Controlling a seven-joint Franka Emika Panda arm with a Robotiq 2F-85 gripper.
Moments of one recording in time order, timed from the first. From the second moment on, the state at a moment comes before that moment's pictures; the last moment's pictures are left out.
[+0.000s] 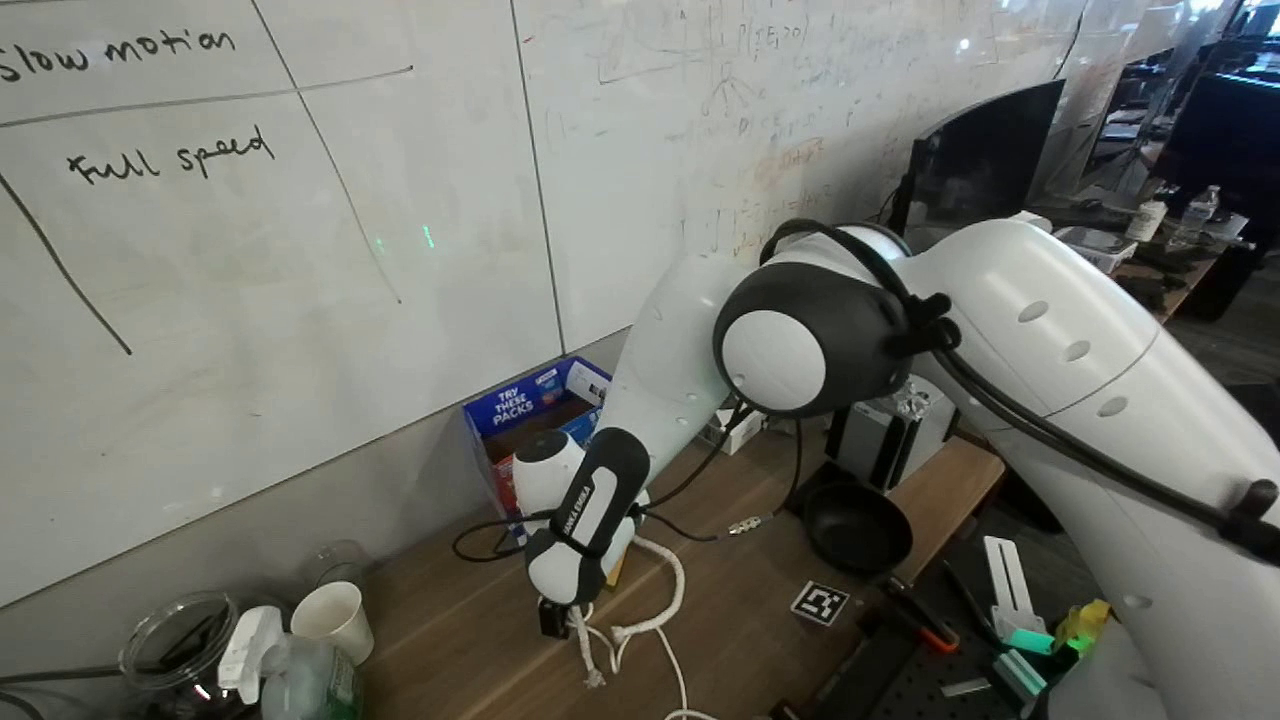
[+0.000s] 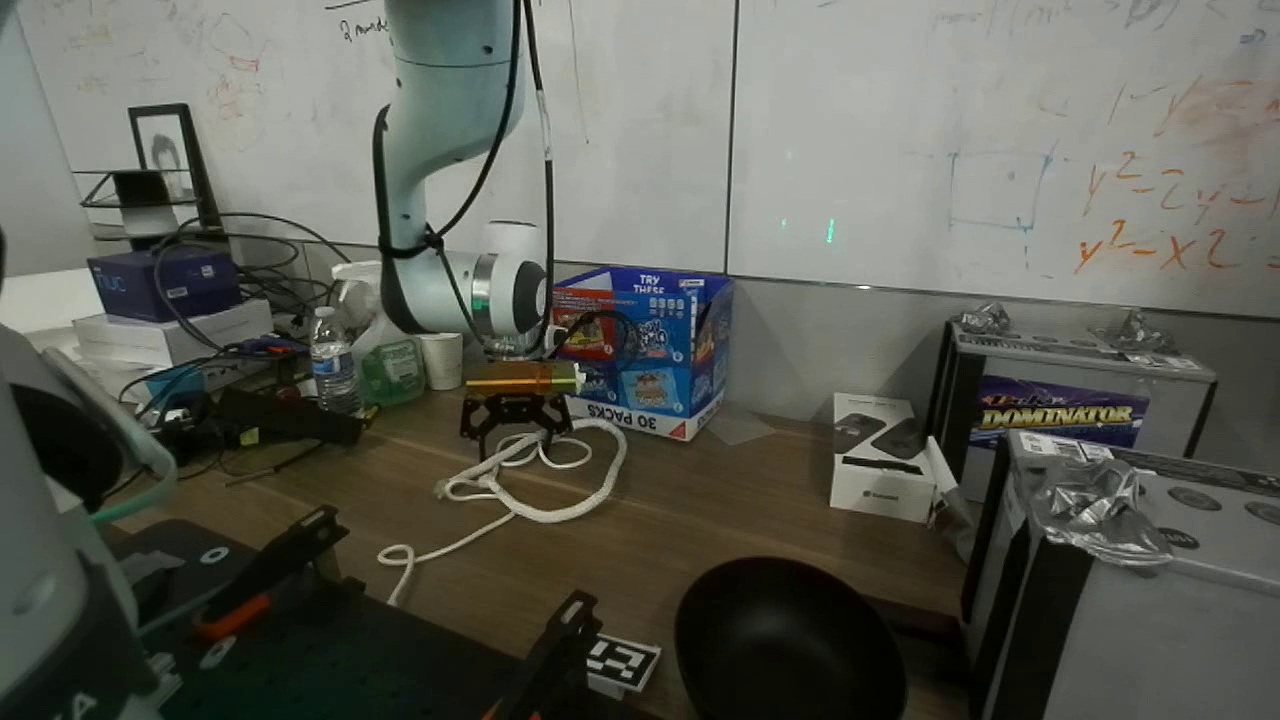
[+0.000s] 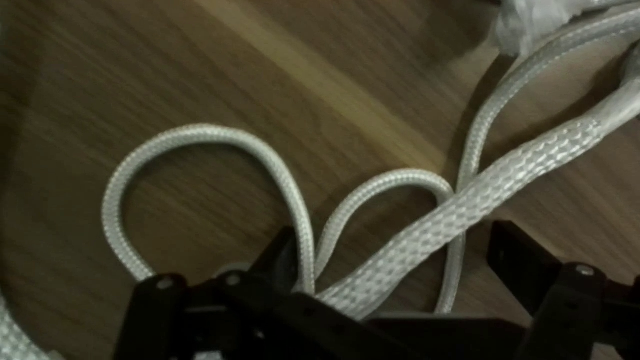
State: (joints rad) arm 0.21 0.95 0.14 -1.83 -0.18 2.74 -0.22
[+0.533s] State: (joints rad) arm 0.27 0.94 0.09 -1.84 -0.19 2.77 -0.18
